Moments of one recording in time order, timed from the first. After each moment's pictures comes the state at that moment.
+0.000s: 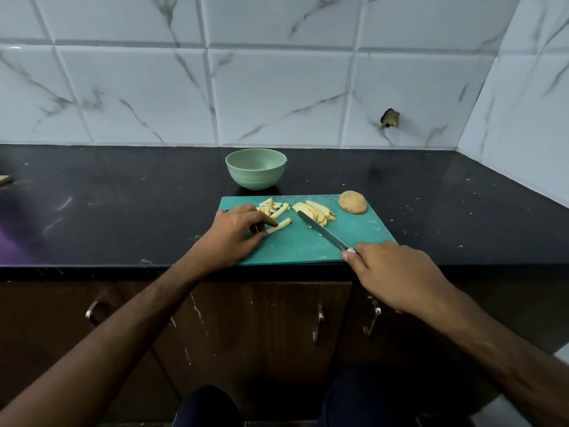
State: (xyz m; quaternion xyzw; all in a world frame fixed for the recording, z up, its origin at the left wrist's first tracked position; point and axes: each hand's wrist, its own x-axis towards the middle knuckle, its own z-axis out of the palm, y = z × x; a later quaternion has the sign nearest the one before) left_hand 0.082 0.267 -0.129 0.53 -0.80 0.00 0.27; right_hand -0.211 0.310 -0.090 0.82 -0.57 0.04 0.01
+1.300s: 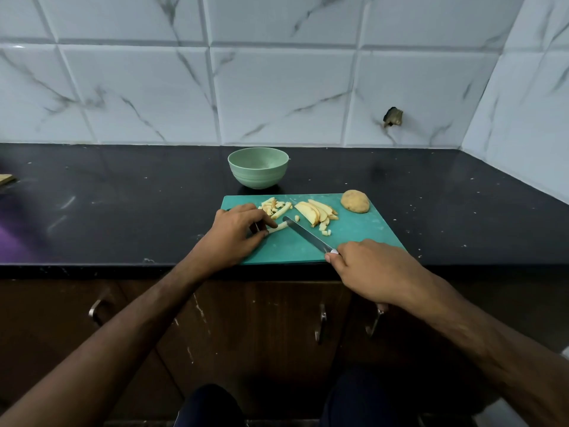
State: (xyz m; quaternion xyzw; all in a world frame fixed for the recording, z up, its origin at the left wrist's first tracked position) left_hand 0.082 0.270 -0.129 0.54 -0.79 -0.01 0.28; right_hand -0.186 0.299 -0.091 0.84 -0.54 0.00 -0.04
